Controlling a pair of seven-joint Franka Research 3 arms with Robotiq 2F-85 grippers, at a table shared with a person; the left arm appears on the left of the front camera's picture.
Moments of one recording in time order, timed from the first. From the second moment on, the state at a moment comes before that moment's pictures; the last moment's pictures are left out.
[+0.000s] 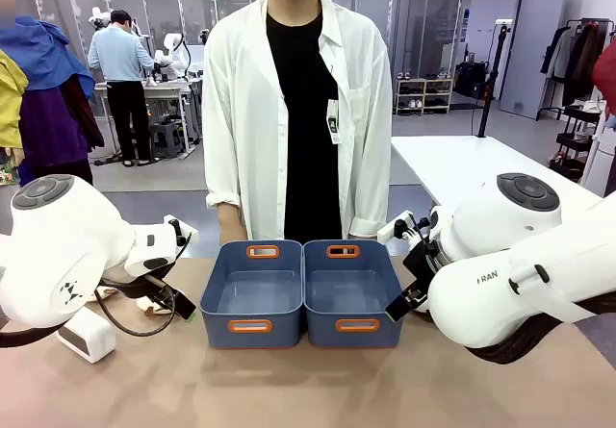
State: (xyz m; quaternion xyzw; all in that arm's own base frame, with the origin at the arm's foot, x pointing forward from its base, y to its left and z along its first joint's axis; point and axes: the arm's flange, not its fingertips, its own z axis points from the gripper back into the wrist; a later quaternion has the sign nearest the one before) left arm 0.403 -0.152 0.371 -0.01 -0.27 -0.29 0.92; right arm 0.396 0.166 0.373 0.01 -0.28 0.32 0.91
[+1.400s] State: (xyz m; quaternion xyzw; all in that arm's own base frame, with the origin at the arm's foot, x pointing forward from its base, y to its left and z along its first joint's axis) left arm 0.242 0.293 0.399 -0.63 -0.36 0.08 0.68; right arm 0.274 -0.269 0.428 0.62 -0.25 -0.11 0.74
